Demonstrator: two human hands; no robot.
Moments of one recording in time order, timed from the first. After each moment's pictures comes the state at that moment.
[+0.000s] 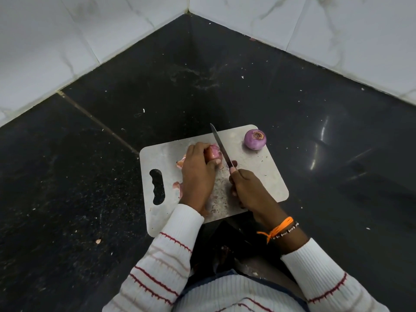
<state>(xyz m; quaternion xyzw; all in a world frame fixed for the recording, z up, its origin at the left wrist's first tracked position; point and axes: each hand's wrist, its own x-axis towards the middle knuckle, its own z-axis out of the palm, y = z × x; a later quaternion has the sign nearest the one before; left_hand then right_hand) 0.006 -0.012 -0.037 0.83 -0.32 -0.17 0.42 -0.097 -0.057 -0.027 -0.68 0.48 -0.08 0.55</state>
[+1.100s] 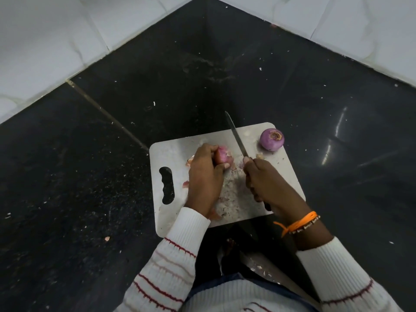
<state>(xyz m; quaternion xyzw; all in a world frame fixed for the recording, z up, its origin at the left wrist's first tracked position) 0.016 -0.007 -0.037 0.81 -0.29 -0.23 0.46 -0.082 -0.084 -0.019 -0.70 0.46 -0.02 0.55</state>
